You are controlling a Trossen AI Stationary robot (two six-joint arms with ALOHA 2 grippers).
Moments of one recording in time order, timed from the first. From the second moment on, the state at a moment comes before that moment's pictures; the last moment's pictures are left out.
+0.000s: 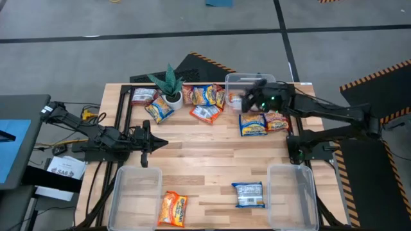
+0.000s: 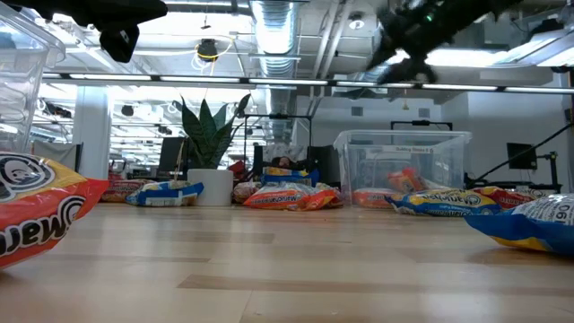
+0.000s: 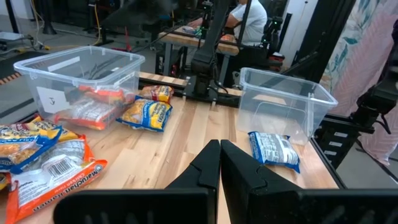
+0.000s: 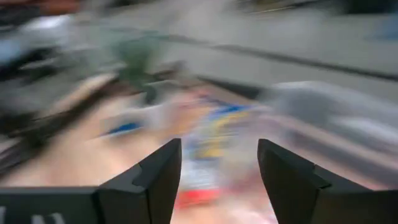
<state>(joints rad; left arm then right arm) -0.42 0.61 0.37 0.22 -0.54 -0.20 -0.34 1.07 0.85 -0.17 0.28 0.44</state>
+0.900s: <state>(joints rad) -0.42 0.61 0.37 0.23 -0.54 -0.19 -0.09 2.03 1.32 -0.19 0.51 0.07</state>
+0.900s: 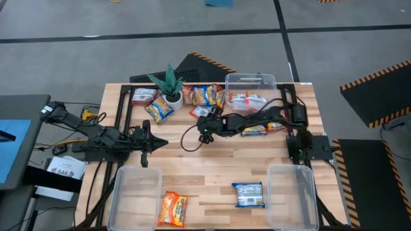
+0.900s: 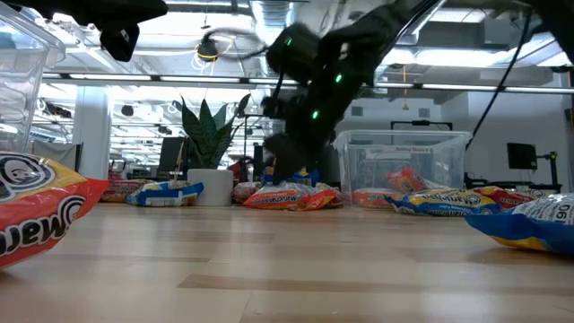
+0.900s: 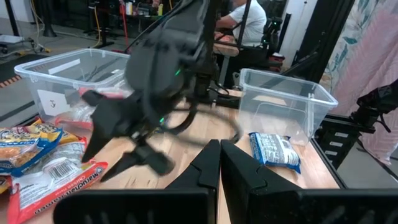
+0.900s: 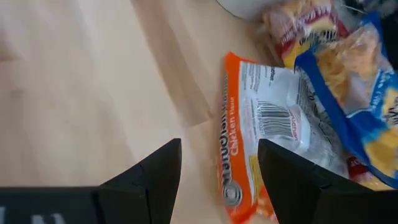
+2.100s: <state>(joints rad) -0.42 0.61 0.37 0.21 -0.56 -0.20 0.07 1.78 1.35 -0.27 0.65 0.07</state>
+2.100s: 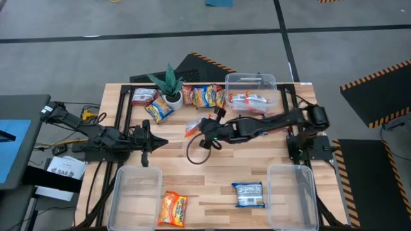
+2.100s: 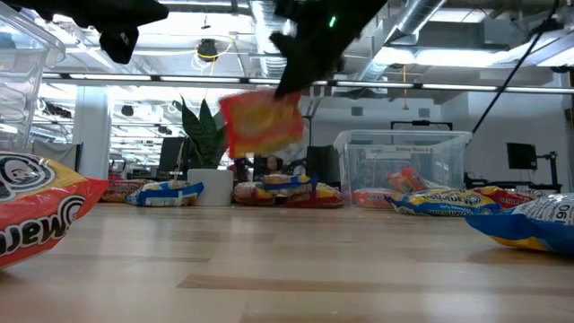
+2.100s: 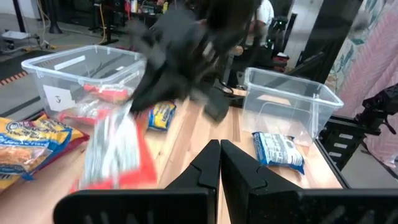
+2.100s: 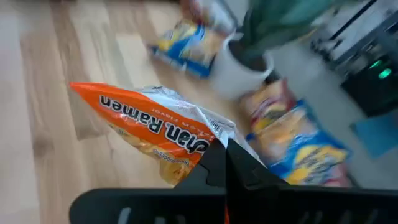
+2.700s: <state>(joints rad) -0.42 0.61 0.37 0.19 -0.56 -0.23 -0.06 1.46 1.35 -1.00 1.08 0.42</state>
